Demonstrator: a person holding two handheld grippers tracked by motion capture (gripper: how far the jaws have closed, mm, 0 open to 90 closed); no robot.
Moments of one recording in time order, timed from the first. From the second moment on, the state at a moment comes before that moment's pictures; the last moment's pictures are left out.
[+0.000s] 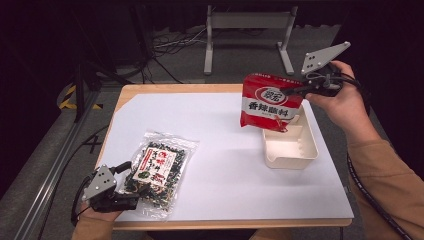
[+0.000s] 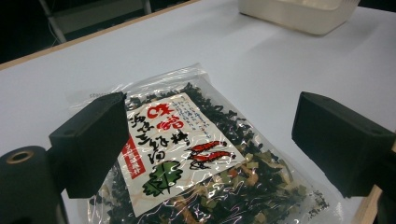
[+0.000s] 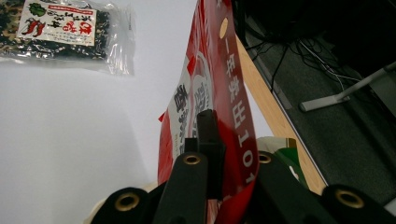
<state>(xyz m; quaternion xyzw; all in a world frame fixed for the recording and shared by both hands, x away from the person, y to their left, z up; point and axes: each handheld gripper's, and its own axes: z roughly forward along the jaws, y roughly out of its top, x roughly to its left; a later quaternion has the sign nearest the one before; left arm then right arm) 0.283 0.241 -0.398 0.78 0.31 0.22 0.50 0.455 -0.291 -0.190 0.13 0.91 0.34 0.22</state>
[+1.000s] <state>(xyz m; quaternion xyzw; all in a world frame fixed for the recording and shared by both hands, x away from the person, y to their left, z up) 0.283 0.241 -0.399 0.78 0.31 0.22 0.50 0.486 -0.335 -0.196 0.13 0.91 0.29 0.25</state>
